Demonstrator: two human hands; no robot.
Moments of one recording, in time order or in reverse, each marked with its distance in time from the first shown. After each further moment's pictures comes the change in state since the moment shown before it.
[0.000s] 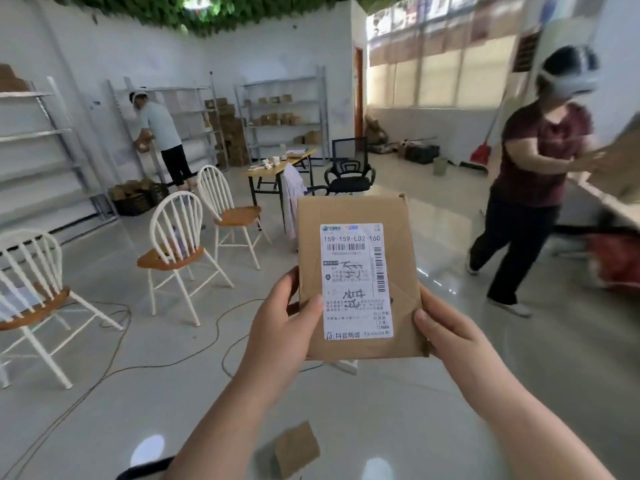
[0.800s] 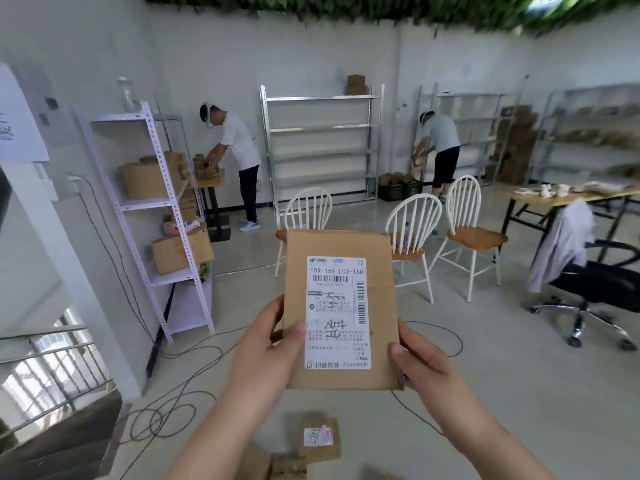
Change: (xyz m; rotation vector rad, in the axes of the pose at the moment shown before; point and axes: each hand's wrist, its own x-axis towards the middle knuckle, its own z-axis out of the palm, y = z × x) left_hand -0.053 -0.020 -0.087 0.202 0.987 -0.242; right_hand 0.134 0.036 0.161 0.135 -0.977 -0.091
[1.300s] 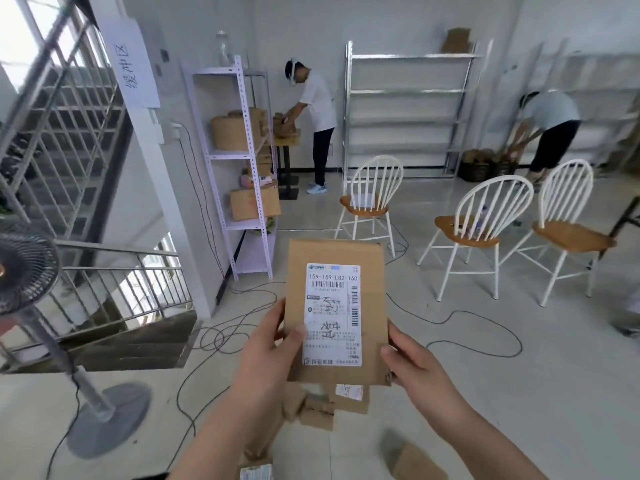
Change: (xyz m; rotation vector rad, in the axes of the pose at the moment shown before) left_hand -0.067 -0.040 -0.022 0.066 0.209 -0.202; right_hand -0.011 0.032 0.031 0.018 -0.289 0.147
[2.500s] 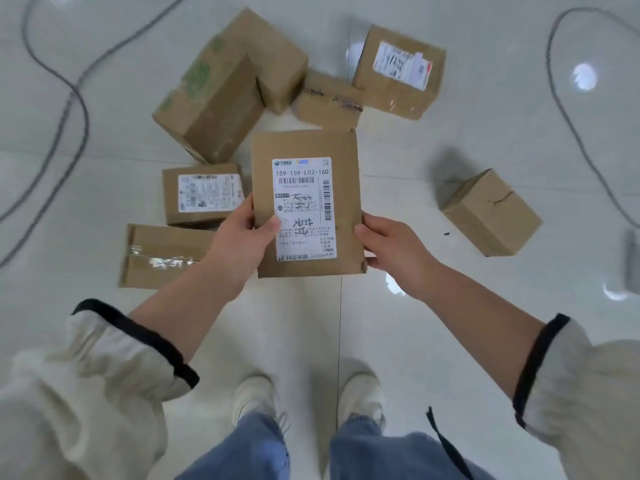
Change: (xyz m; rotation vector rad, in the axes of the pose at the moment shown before) left_hand 0.071 -0.753 0.109 -0.105 -0.105 -0.820; right_hand 0.093 0.711 0.138 0.003 -0.163 0.819
